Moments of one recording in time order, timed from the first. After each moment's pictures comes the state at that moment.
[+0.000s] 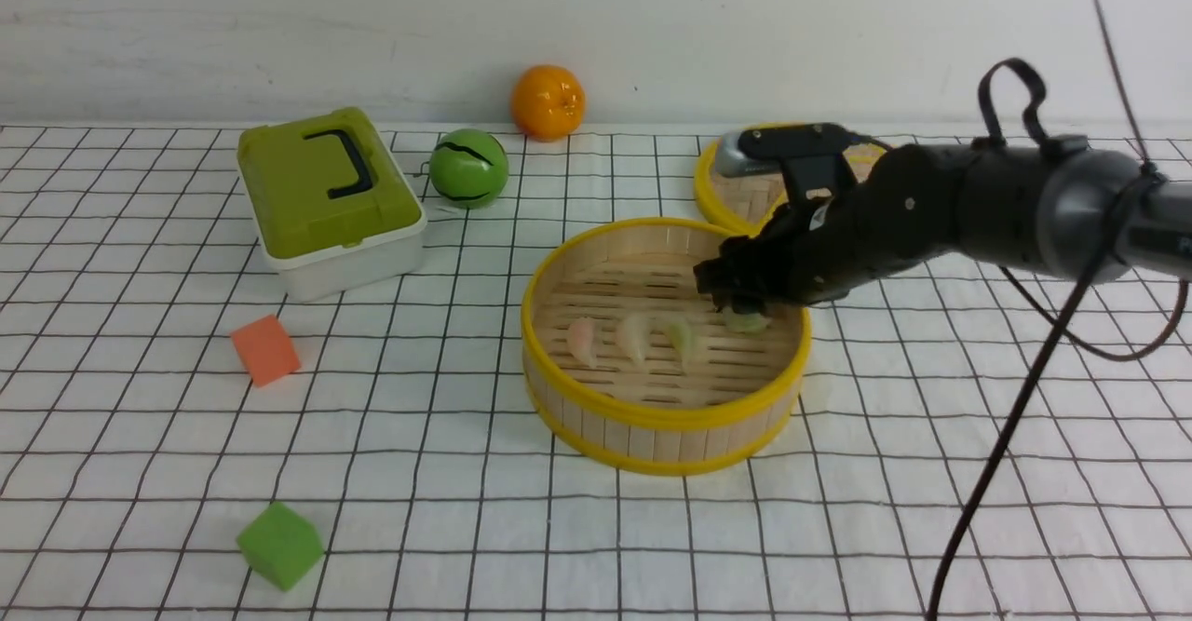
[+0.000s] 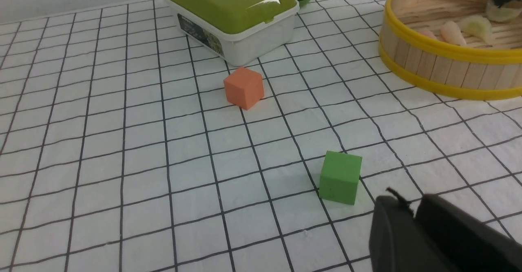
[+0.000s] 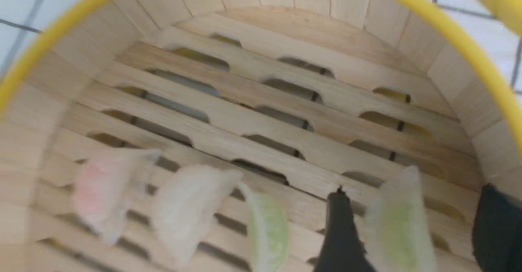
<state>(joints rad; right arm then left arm) 0.35 1.97 -1.47 0.24 0.37 -0.04 -0.50 -0.02 -0.34 0.37 0.78 -0.28</state>
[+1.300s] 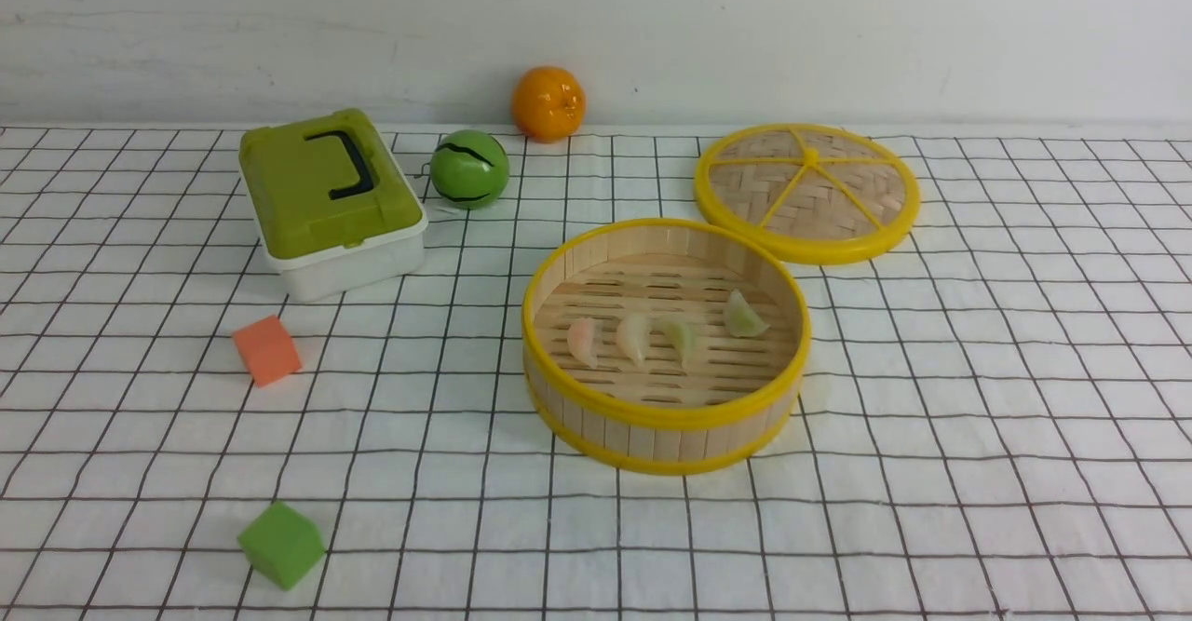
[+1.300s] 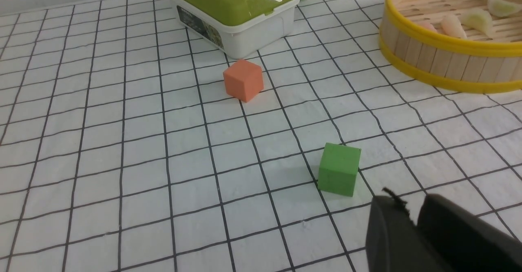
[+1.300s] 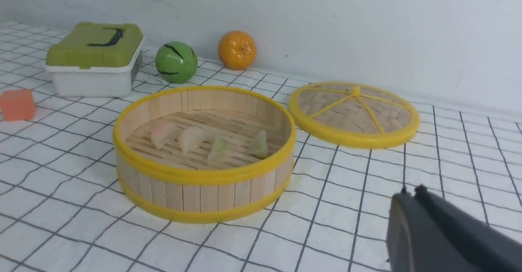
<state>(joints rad) 0.35 0.31 -0.15 -0.85 0.03 0.87 -0.50 -0.02 -0.34 0.36 0.79 -0.28</state>
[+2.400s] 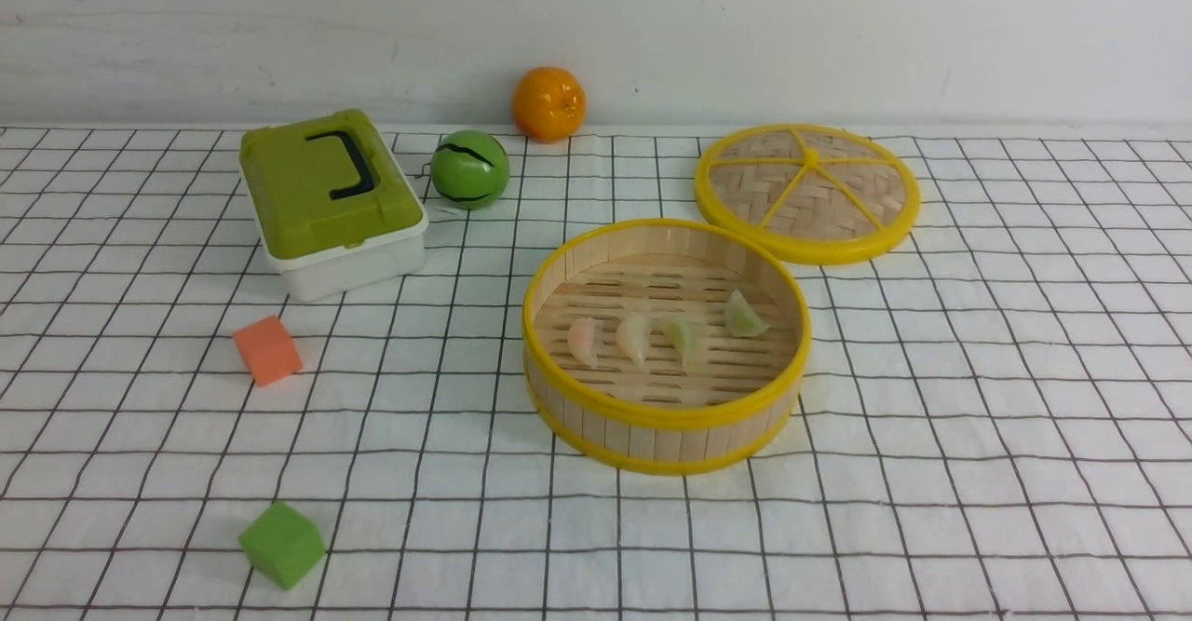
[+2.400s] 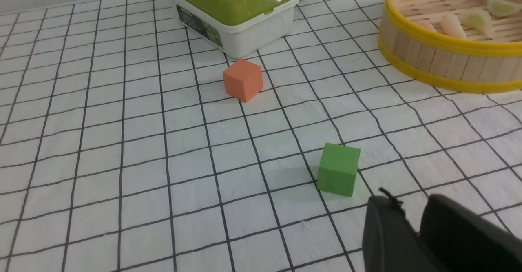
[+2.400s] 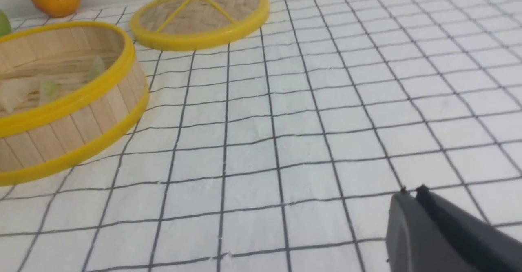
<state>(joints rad) -0.06 -0.01 0.03 0.00 0.28 0.13 -0.50 -0.02 -0.34 0.36 0.79 -0.28</state>
